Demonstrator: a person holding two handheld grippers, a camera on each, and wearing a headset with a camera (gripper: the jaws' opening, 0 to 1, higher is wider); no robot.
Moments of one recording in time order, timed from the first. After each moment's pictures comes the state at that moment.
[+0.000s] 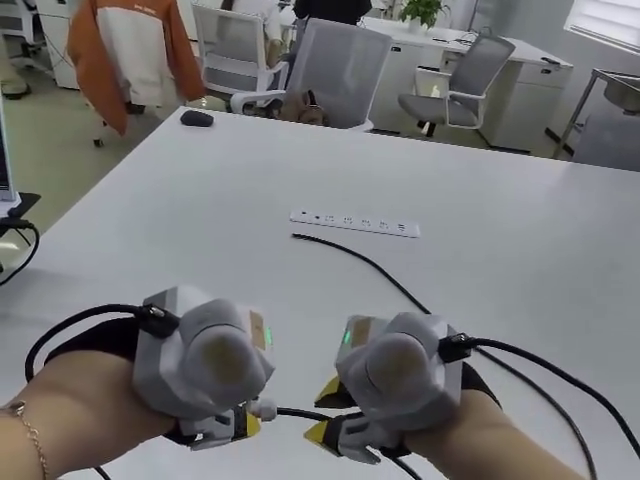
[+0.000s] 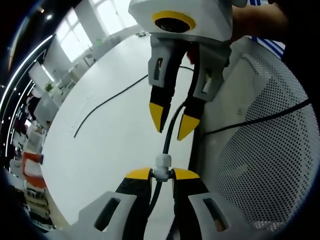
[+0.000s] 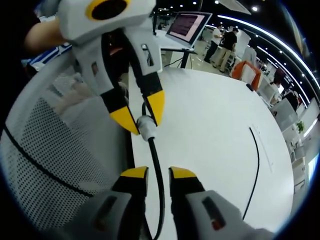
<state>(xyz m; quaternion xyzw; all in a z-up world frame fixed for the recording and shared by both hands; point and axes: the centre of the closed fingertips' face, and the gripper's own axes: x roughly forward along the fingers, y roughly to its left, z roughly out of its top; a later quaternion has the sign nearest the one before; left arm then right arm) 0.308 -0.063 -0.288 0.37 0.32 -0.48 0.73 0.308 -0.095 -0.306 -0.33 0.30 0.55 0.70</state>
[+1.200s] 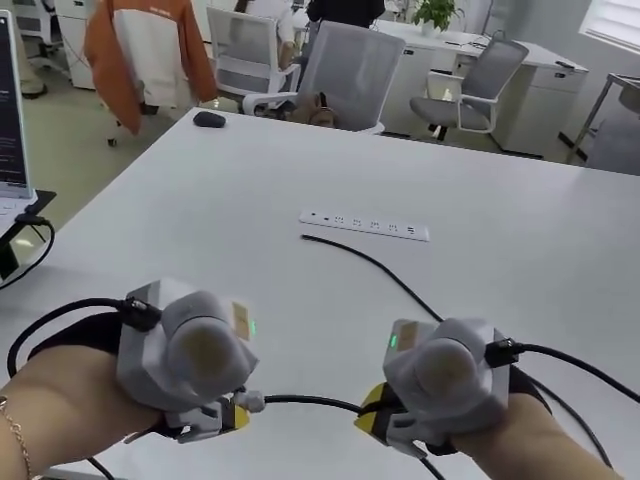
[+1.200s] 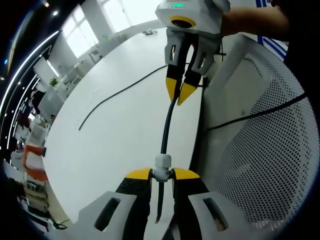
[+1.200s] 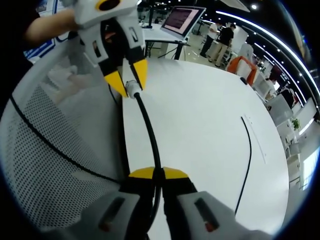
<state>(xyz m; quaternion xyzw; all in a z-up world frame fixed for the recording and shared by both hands) 0.309 -0.041 -0.285 0.36 0.32 -0.46 0.75 0.321 -0.142 -0.306 -0.35 0.32 0.52 0.71</state>
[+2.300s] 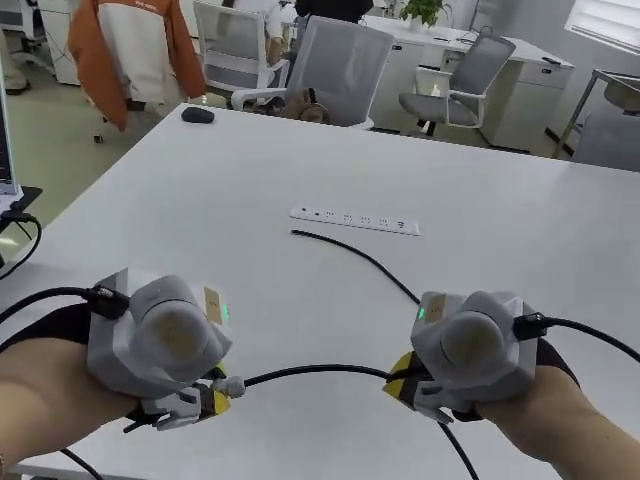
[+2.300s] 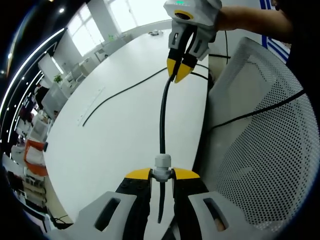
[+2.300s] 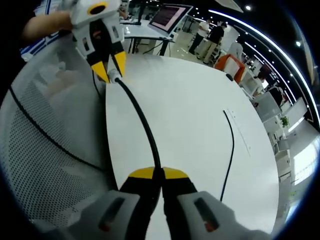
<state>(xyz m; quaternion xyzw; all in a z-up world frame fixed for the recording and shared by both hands) 0.315 -0.029 -0.284 0.35 0.32 -0.44 0.76 0.349 -0.178 -0.292 -0.38 0.31 0.47 0.74</state>
